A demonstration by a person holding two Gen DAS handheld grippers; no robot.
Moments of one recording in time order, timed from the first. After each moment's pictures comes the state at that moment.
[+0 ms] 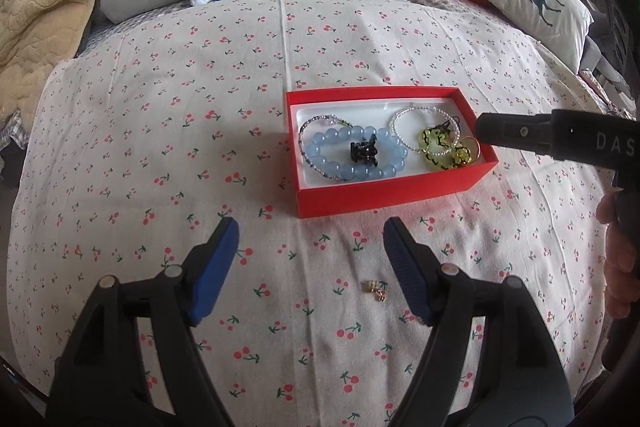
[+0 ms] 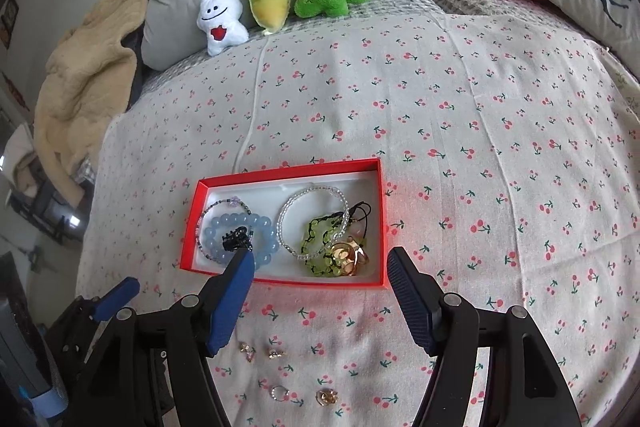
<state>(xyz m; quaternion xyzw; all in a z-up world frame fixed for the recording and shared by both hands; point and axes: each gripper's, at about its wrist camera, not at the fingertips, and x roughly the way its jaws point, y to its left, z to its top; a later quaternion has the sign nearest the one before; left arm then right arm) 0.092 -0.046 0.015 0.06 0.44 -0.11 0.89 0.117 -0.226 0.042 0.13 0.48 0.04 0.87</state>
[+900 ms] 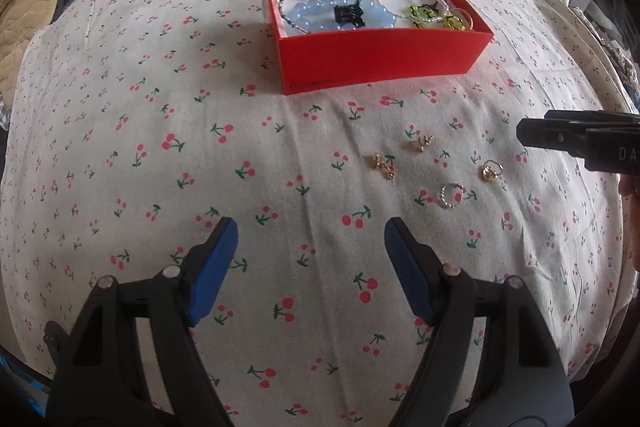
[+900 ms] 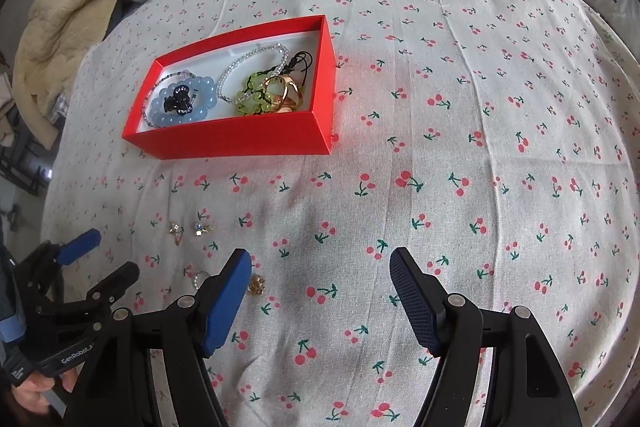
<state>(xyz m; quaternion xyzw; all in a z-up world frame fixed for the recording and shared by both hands) 0.052 -0.041 -0.035 0.10 0.53 -0.15 0.83 0.060 -0.241 -0.015 0.07 0.57 0.02 0.82</state>
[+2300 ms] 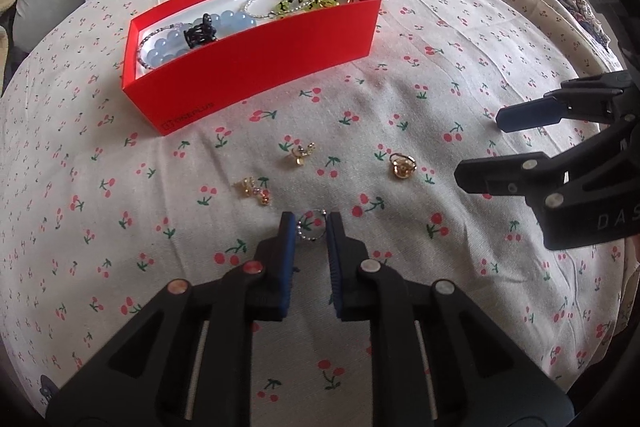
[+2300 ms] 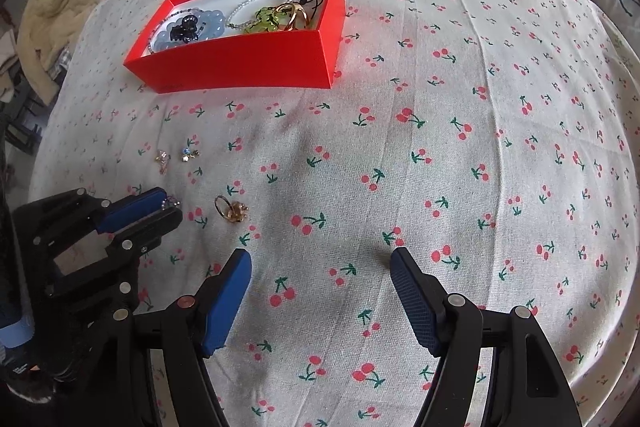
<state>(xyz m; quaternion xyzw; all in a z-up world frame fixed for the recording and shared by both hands) 0.039 -0.102 -0.047 0.16 0.48 -0.23 0.83 0.036 -0.235 -0.030 0.03 0.60 0.05 0.80</state>
